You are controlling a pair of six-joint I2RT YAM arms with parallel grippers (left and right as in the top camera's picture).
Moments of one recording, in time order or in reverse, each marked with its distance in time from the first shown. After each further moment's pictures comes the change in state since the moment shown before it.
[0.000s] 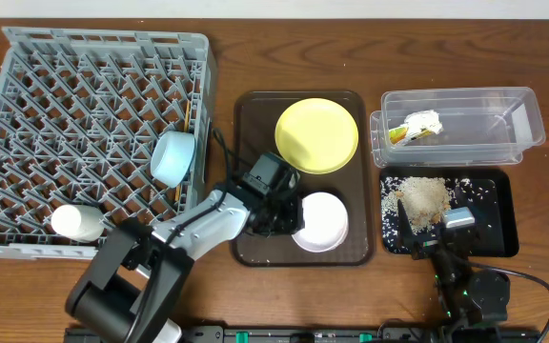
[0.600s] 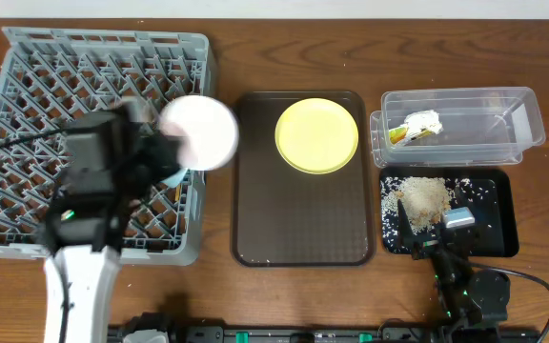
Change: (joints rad) left arm 0.652 -0.616 0.226 -0.413 -0.236 0.154; right arm 0.000 0.000 0.000 0.000 0.000 0.000
